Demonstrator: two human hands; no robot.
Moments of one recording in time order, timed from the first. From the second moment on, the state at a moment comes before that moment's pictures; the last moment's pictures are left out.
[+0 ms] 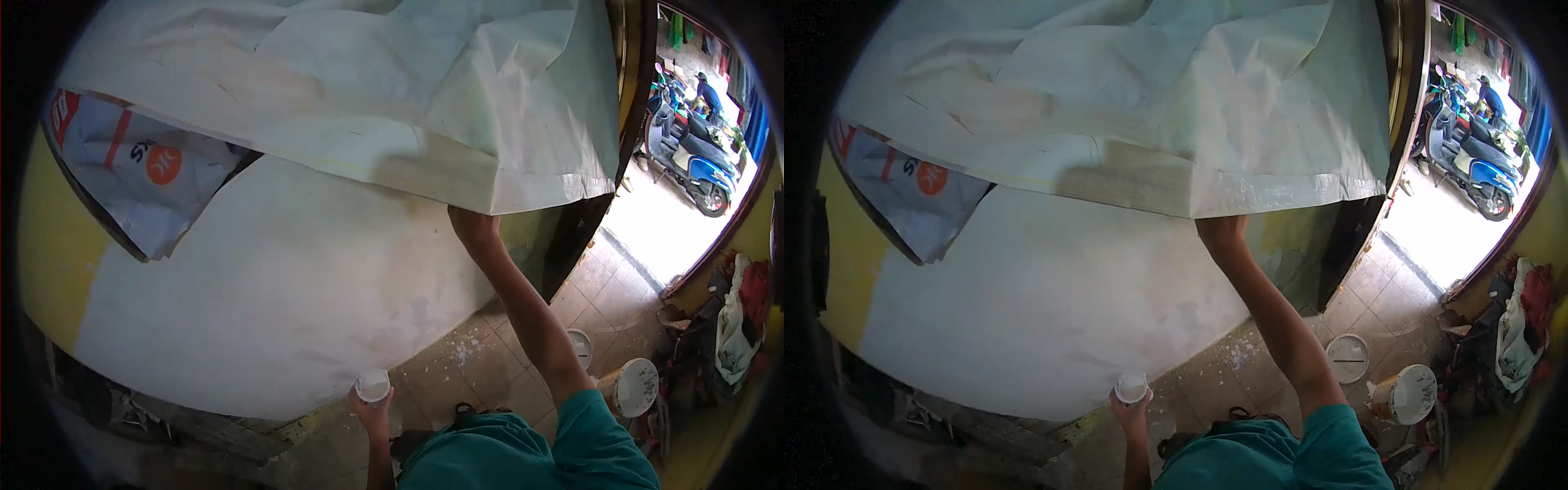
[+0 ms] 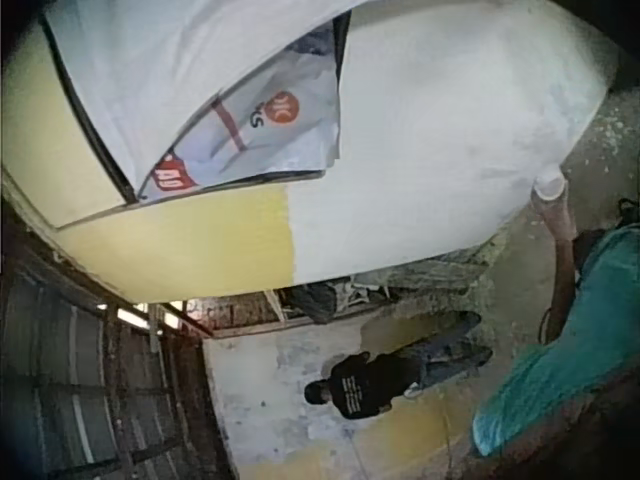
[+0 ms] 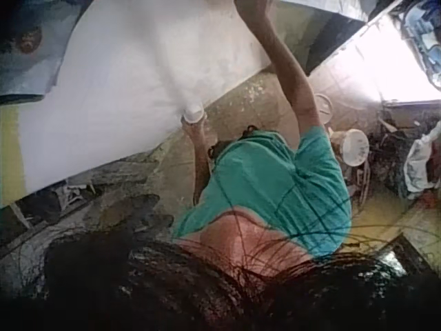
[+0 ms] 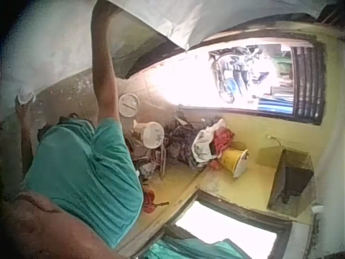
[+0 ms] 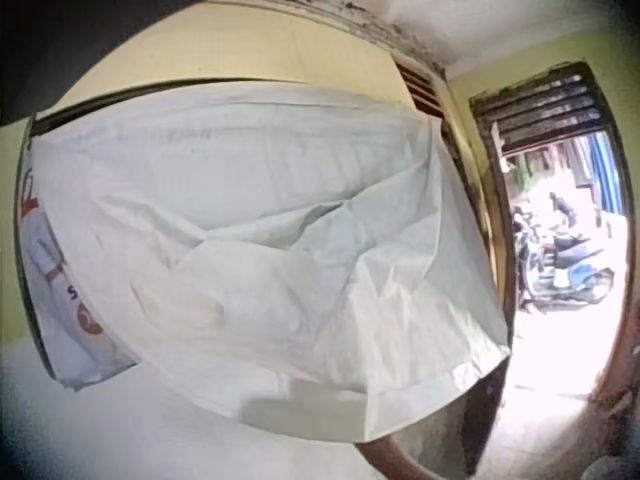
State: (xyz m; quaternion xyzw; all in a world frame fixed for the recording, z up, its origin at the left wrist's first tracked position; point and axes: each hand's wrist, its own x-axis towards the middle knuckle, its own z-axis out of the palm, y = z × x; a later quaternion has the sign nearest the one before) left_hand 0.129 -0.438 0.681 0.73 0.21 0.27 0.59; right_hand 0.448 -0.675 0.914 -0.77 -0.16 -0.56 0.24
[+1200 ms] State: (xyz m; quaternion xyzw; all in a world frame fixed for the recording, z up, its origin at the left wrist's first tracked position) left_hand 0.142 -0.460 0.727 0.68 0.18 0.24 0.67; right_hand 0.417 -0.651 0.855 -0.91 -0.10 -0.26 0.32
